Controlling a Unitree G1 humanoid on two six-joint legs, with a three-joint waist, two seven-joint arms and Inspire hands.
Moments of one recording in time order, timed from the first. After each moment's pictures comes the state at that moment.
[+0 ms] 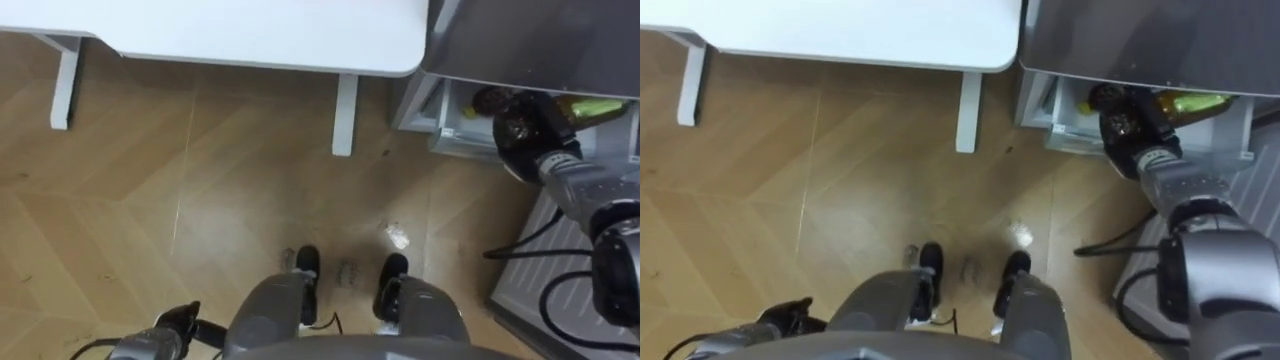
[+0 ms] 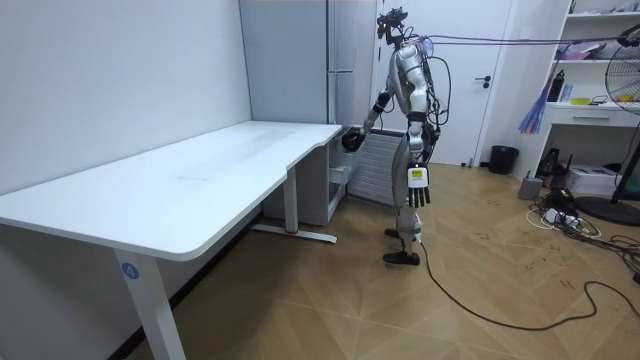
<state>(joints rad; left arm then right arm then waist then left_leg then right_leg) 0.06 0.30 -0.24 1.06 -0.13 0.21 -0.07 -0.59 -0.46 -0.06 1.33 1.46 0.21 0.03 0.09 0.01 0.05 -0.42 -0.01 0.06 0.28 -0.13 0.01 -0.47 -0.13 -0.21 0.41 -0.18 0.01</state>
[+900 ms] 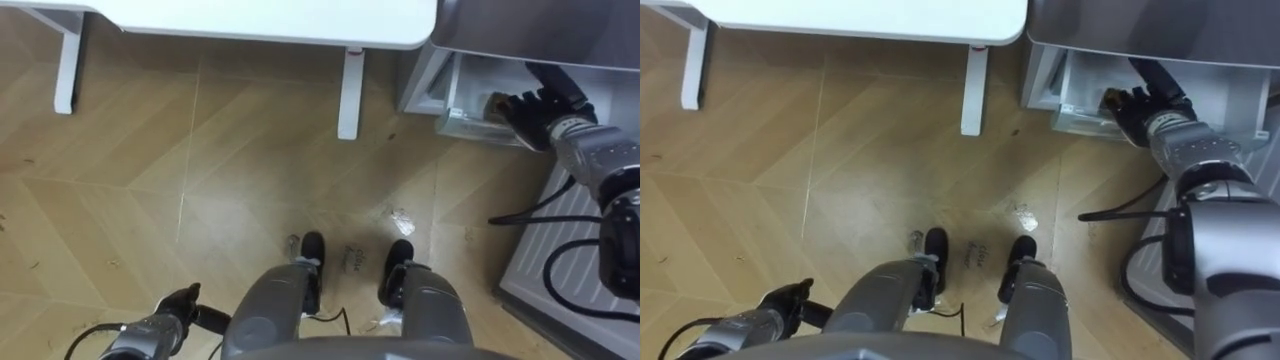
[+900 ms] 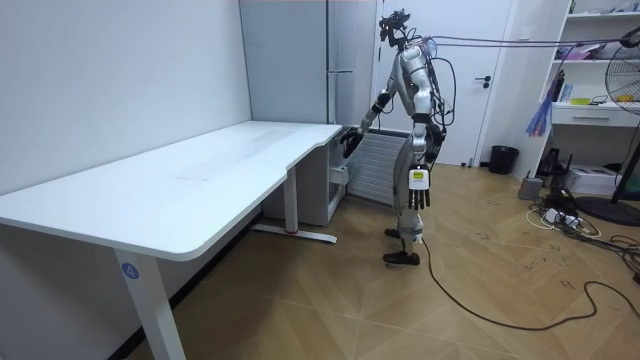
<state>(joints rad) 0.04 0.30 -0.25 1.06 -0.13 0.16 -0.05 -0.68 -0.49 -0.06 1.33 1.43 0.19 -0.02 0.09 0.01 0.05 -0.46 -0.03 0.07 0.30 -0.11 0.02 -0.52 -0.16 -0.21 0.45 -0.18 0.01</state>
